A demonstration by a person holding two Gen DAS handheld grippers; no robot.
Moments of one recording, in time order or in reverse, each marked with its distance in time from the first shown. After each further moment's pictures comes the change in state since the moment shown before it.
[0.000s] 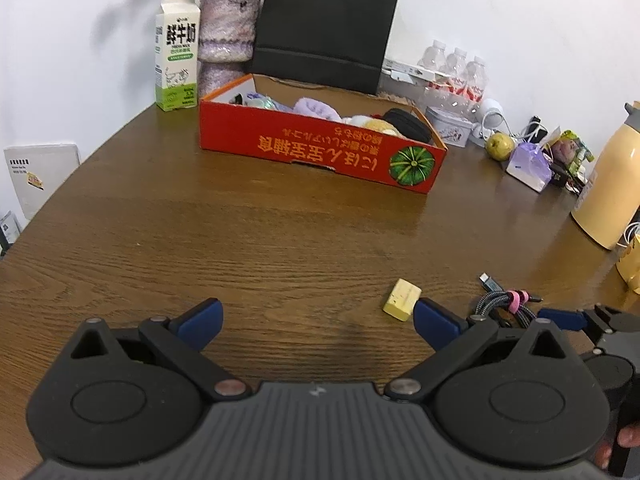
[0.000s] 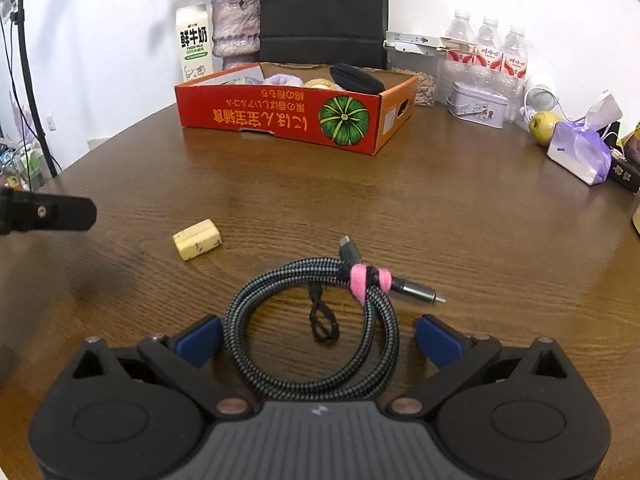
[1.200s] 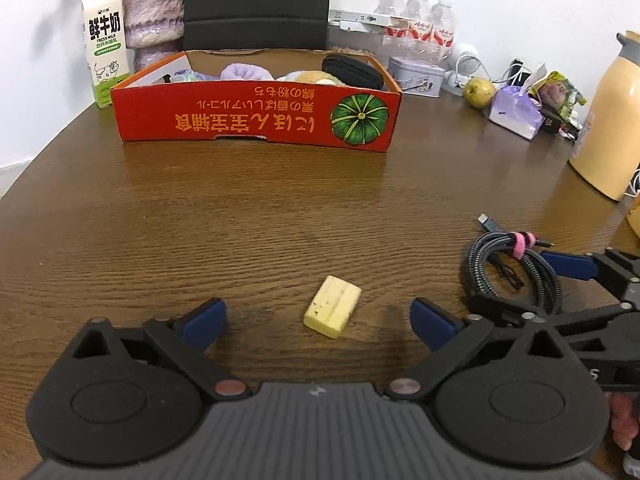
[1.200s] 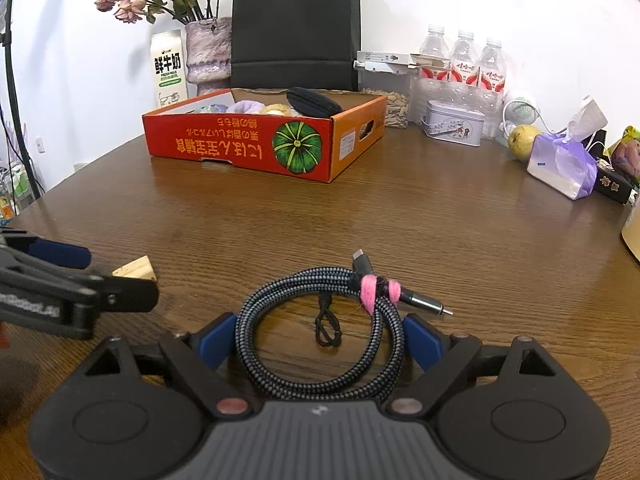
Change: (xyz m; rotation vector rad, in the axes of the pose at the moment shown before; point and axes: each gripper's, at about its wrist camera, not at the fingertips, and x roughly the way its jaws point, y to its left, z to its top) left arm 0.070 -0.064 0.000 0.122 0.084 0.003; right arm 0.014 -0.040 0.008 0.016 -0.083 -0.024
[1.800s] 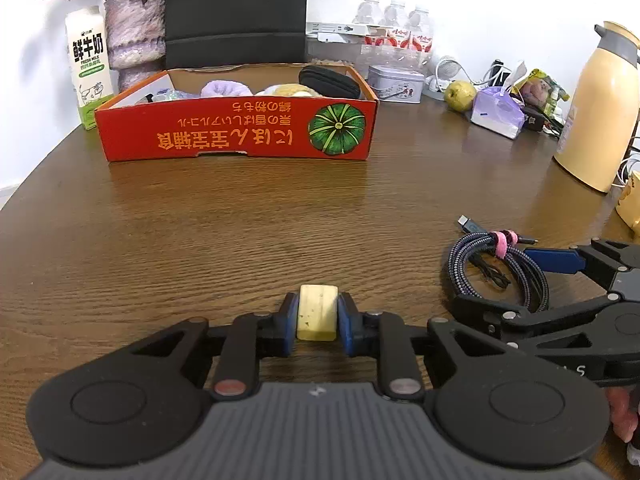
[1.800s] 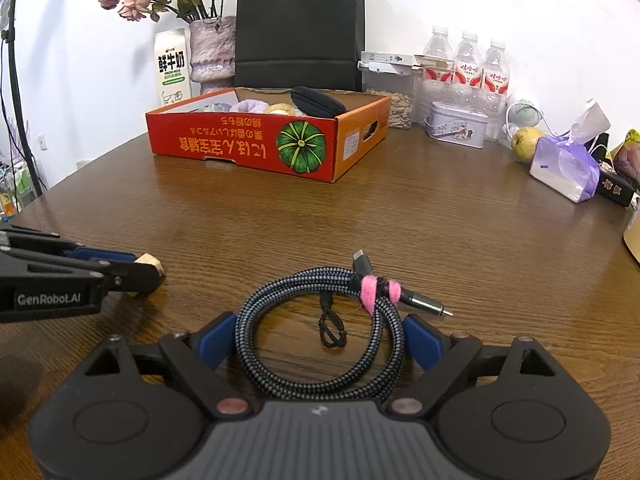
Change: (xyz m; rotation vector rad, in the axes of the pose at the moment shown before) left arm -0.005 -0.010 -0.002 0.054 -0.046 -0.028; right arm 0.000 0.003 0.000 -0.013 -0.001 0.003
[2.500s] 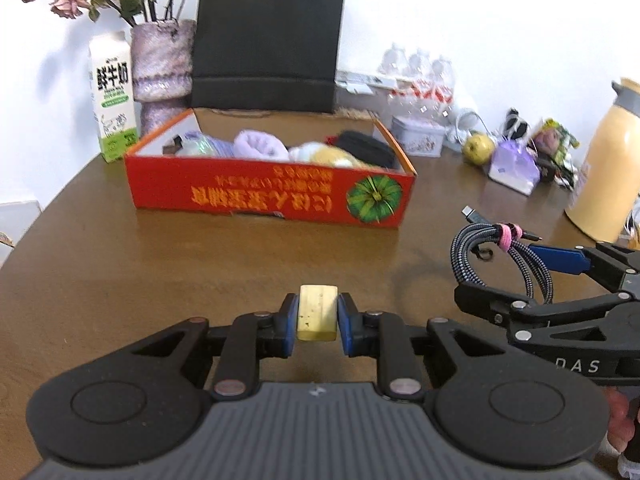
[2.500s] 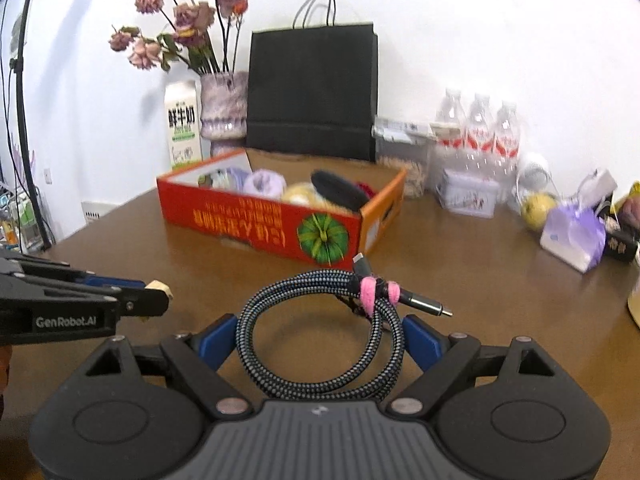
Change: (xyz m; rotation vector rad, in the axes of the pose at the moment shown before) left arm -0.012 0.042 0.042 -0.054 -0.107 0.006; right arm -0.005 0.021 0.056 -0.017 -0.150 0.004
